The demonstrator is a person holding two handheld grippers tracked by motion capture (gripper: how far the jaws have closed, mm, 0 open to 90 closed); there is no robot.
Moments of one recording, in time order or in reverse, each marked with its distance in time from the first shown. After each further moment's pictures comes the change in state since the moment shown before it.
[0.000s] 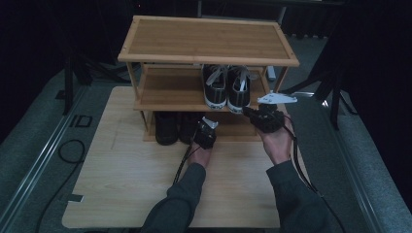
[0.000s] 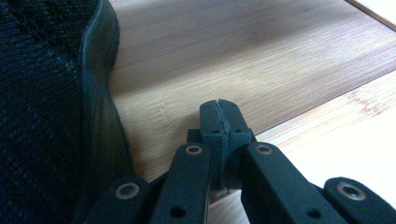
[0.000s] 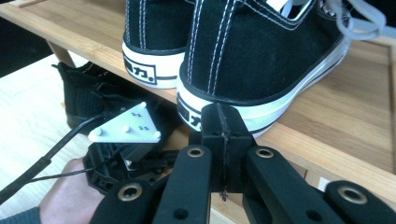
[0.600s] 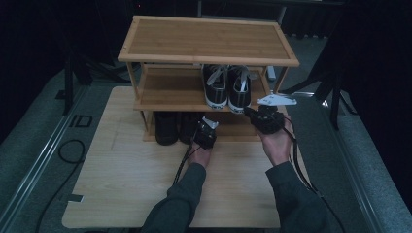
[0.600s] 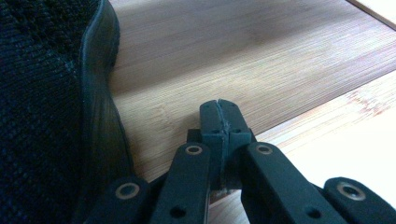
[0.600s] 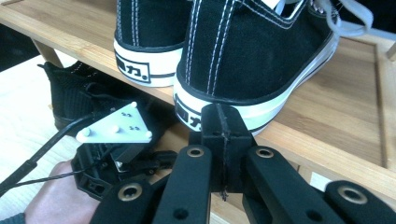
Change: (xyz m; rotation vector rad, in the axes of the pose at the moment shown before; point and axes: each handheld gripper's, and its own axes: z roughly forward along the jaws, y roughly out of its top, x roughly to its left) left arm -0.001 0.000 0.000 -0.007 0.005 -0.005; right arm 0.001 -0.004 0.001 -0.012 -0.038 0.007
